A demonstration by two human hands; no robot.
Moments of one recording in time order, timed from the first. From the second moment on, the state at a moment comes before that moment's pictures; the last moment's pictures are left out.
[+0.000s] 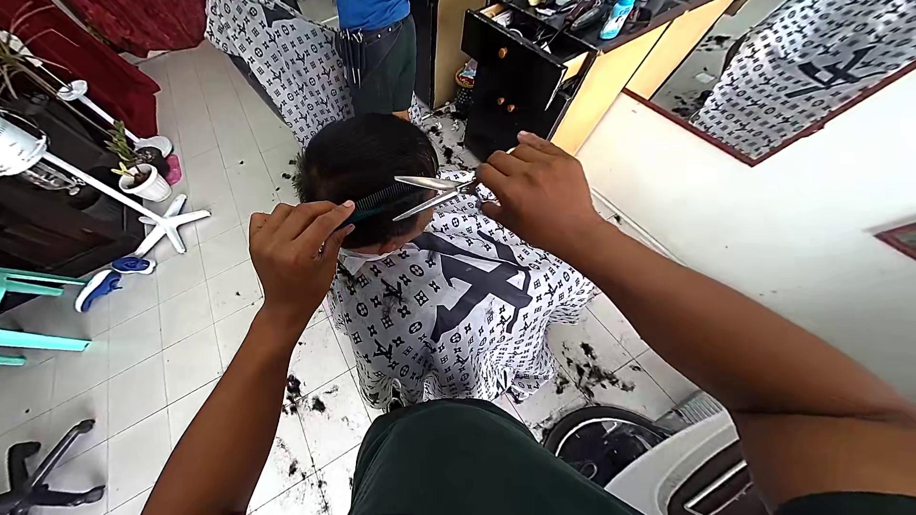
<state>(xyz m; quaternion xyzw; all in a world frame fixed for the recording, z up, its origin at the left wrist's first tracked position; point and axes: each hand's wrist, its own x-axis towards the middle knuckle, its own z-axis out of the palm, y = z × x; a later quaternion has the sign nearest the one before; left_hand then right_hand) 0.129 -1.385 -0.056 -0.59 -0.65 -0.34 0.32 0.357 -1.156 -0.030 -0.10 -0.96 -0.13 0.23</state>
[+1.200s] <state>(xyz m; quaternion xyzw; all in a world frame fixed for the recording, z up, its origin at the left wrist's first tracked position) 0.107 -1.390 -0.037 -0.57 -0.66 -0.42 0.25 0.368 -1.166 -0.076 -0.15 -0.93 0.12 0.32</state>
